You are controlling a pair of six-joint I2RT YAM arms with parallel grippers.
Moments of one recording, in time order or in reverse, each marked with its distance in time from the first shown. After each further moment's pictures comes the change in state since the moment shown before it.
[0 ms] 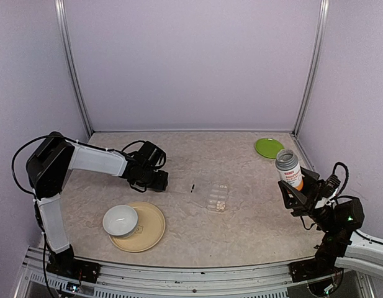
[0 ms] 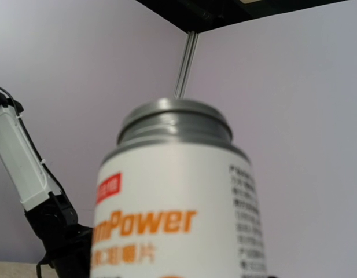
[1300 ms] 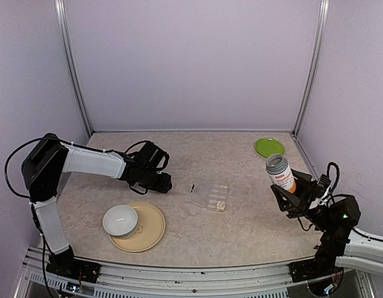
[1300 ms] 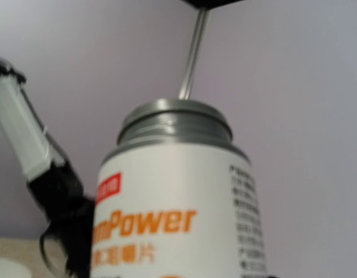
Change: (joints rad) left arm -0.042 -0.039 -0.020 -0.014 0.050 0.044; right arm 0.000 0.053 0.001 -0.020 -0.021 0.000
